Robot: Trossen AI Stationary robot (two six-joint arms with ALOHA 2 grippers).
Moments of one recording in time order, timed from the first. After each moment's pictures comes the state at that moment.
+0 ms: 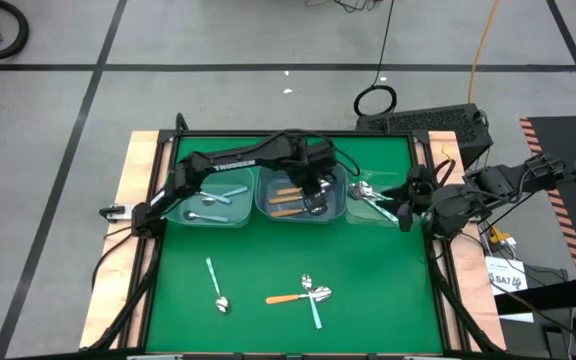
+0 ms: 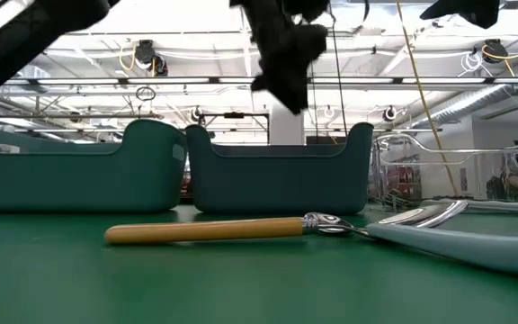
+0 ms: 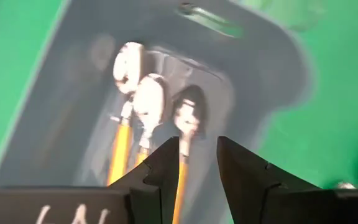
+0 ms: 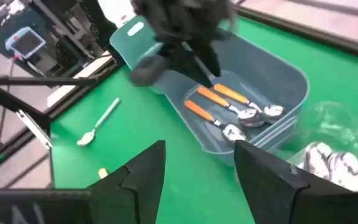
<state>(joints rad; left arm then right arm) 0.17 2.27 2.35 -1.25 0.05 -0.17 0.38 0.77 0.99 -0.90 0.54 0.92</state>
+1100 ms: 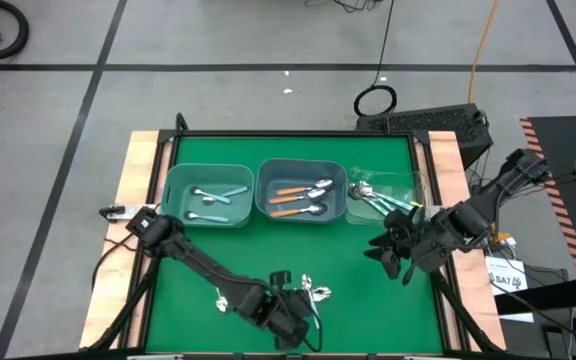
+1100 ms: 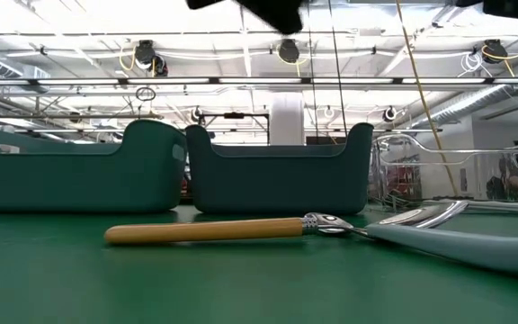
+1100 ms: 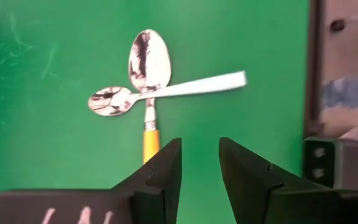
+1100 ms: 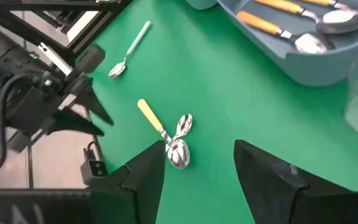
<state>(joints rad) -0.56 2.23 2.05 -0.98 -0.25 -0.62 0.66 1.02 0.99 -0.82 0.47 1.24</state>
